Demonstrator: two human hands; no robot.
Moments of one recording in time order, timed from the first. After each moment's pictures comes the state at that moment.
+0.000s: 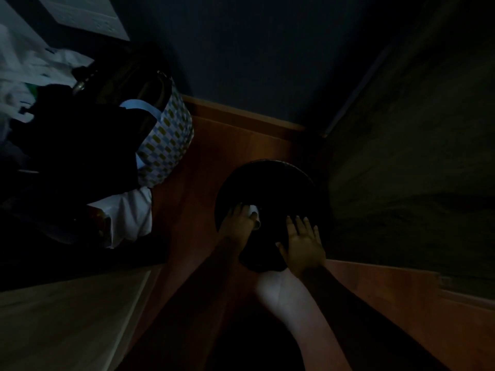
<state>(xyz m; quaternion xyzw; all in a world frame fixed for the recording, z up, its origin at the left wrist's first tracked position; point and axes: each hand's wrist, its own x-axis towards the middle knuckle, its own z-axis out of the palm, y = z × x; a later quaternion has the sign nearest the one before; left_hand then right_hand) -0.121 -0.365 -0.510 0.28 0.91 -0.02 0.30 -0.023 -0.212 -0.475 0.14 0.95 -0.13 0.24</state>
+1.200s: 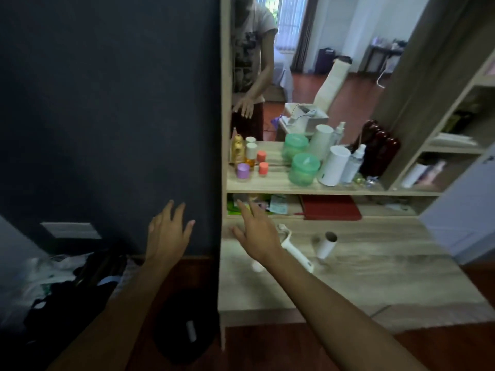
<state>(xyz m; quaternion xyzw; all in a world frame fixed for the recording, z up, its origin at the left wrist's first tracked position) -0.093 -0.247 0.147 0.23 0.95 0.16 -0.10 0.011 -0.052 0.165 0.13 0.97 -0.17 -0.11</state>
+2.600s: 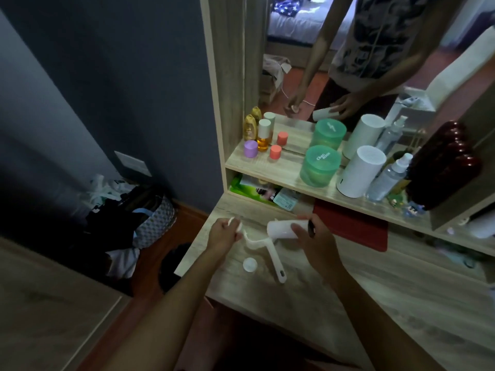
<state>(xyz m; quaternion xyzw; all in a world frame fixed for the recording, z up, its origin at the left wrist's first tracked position) 0.005 -0.027 0.082 -0.19 0.74 0.64 0.12 0.070 0.188 0.121 0.14 0.84 -0.52 -0.06</state>
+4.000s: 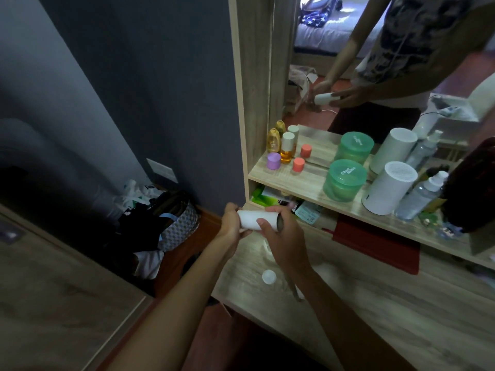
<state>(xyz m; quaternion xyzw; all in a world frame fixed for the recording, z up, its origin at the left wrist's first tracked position) -0.013 -0.036 0.166 -0.30 0.58 0.75 0.13 0.038 0.084 0.156 -0.01 0.82 -0.54 -0.16</state>
